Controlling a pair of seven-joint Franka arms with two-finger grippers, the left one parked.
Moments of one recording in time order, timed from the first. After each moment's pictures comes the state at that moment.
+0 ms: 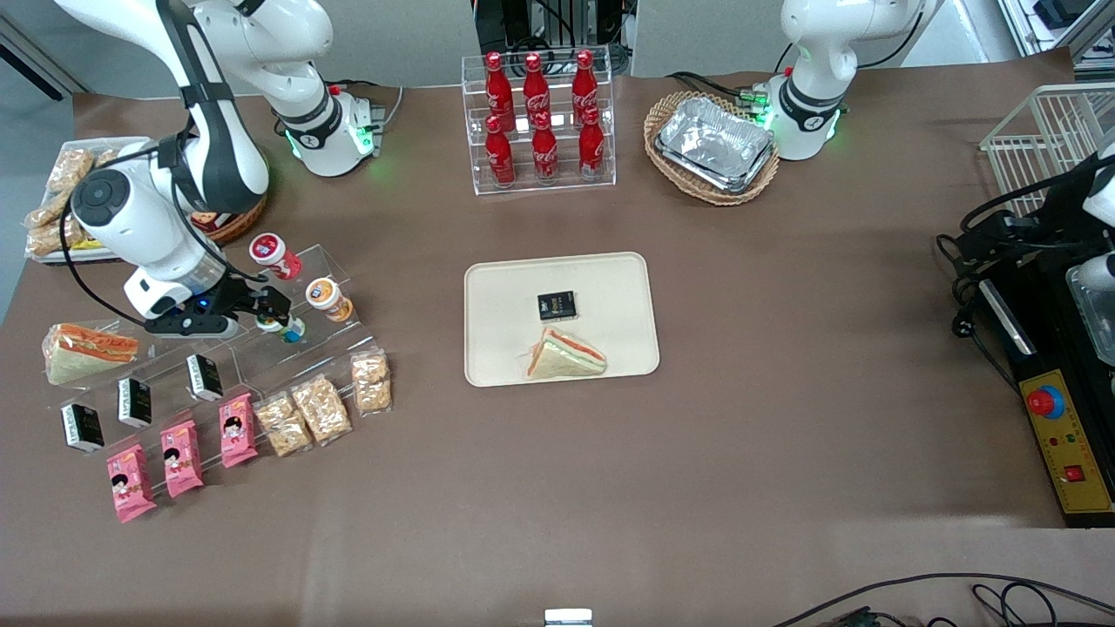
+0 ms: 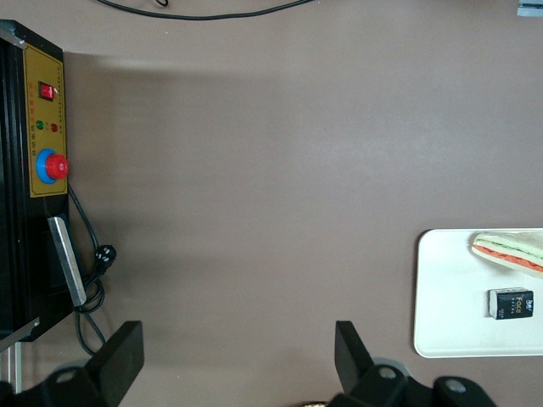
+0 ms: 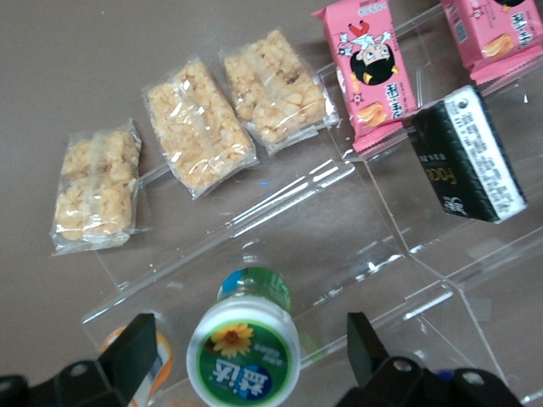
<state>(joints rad) 0.03 -0.08 -0.03 -2.44 0.02 2.44 0.03</state>
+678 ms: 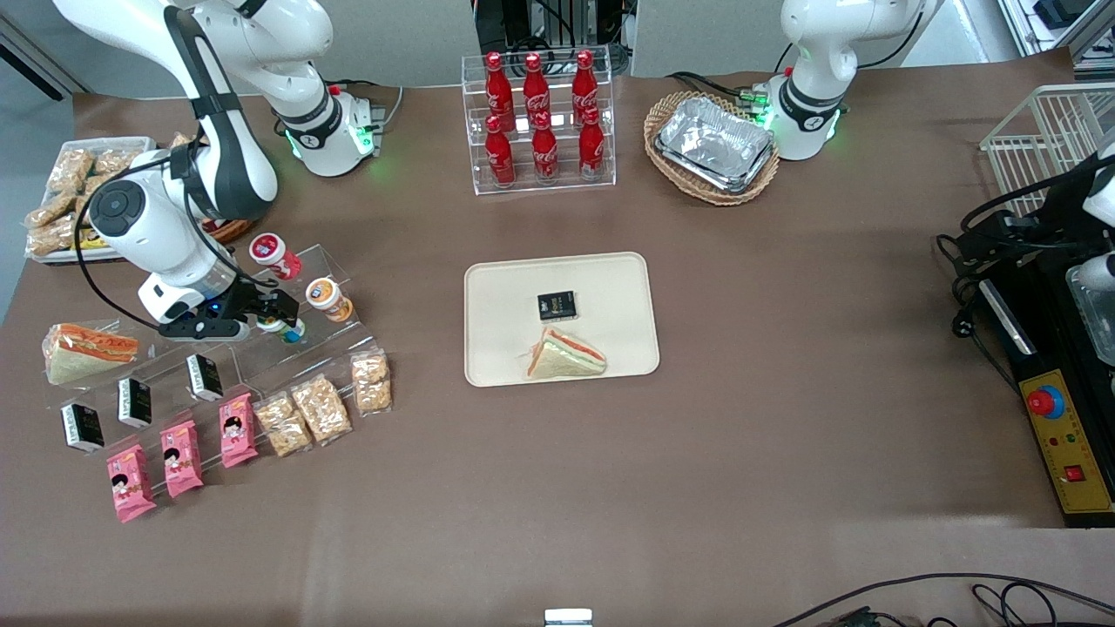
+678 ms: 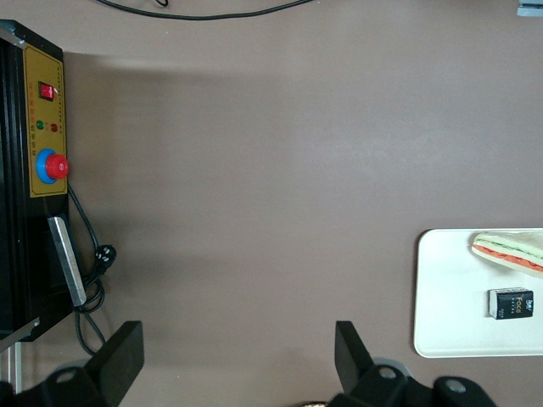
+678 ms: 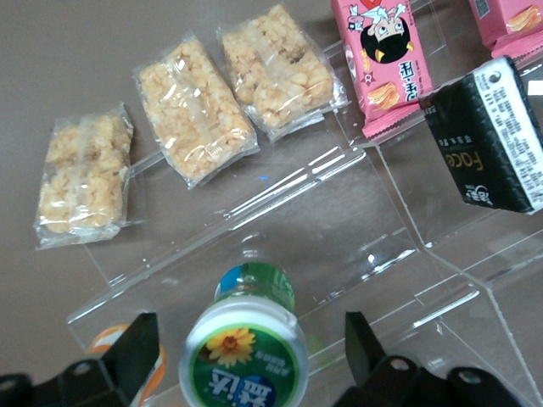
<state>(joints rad) 0.04 -0.05 -0.03 -2.46 0.02 2.47 0.03</state>
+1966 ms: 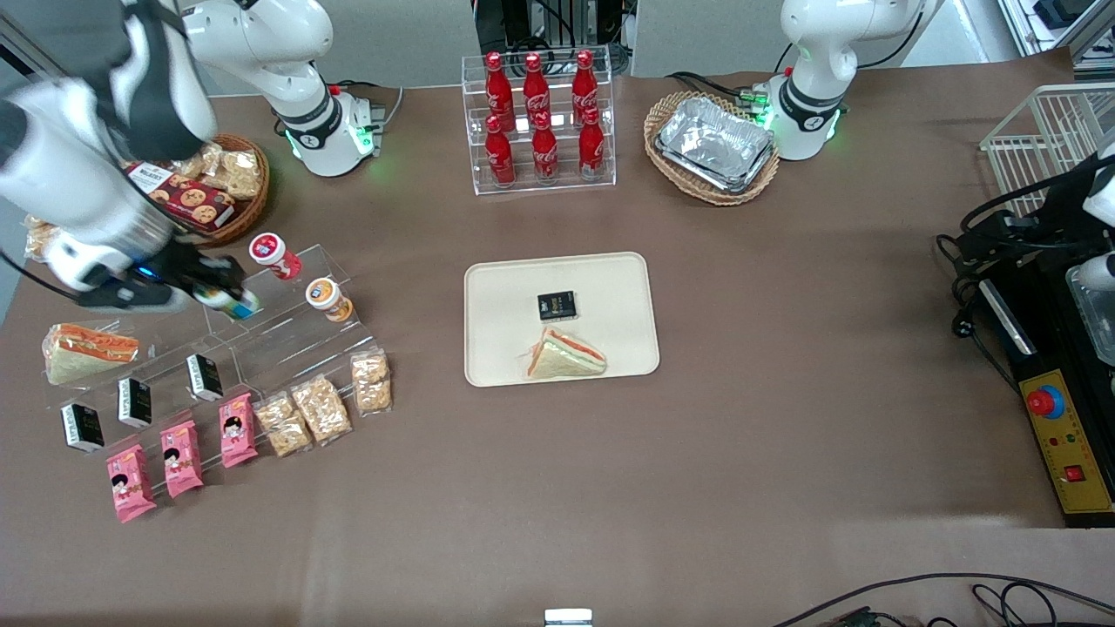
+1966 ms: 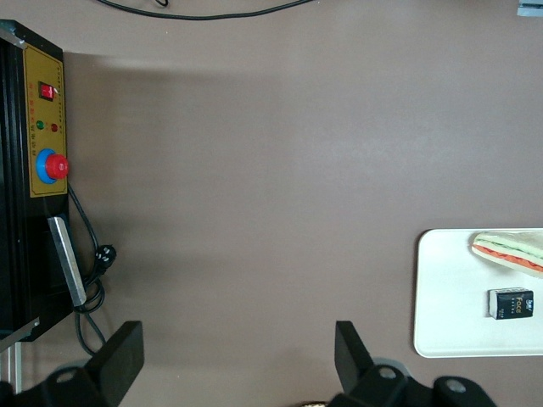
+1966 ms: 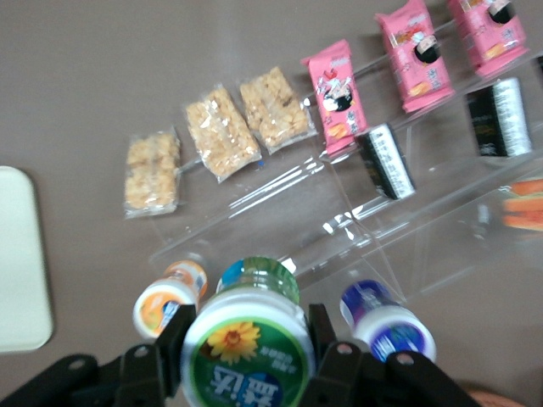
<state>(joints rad) 0.04 -0.22 -0.03 -2.16 -0.01 1.97 0.03</state>
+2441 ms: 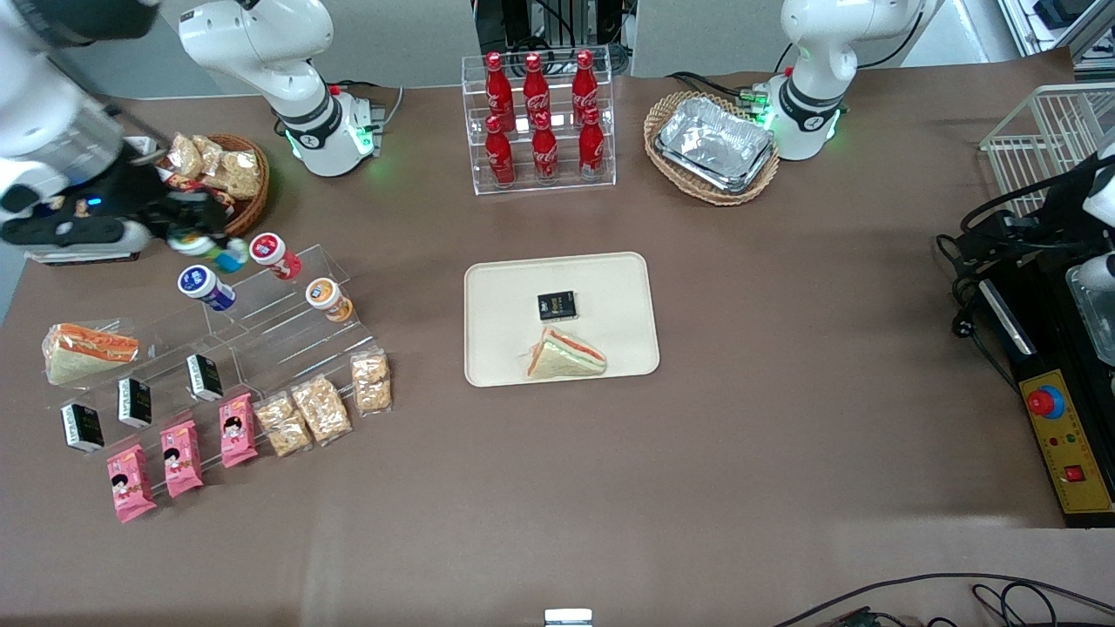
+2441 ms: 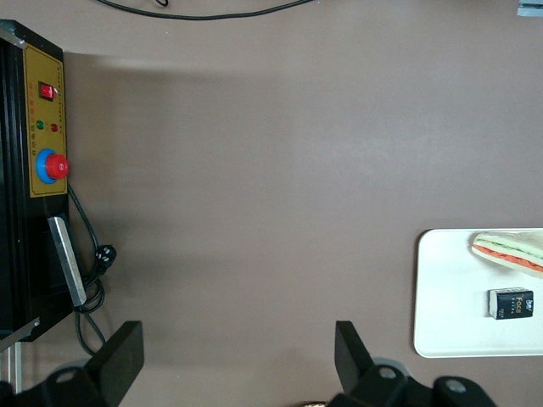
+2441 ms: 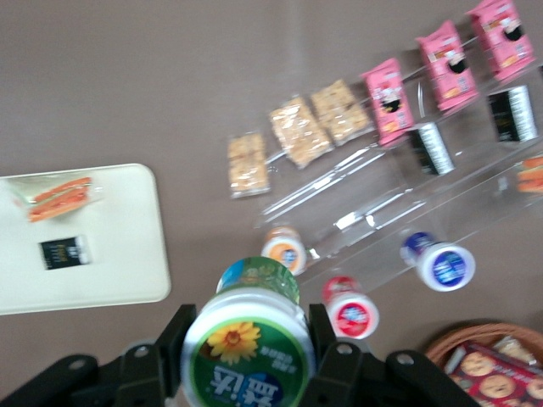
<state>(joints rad) 0.19 -0.17 -0.01 -1.77 0.03 1.60 0.25</state>
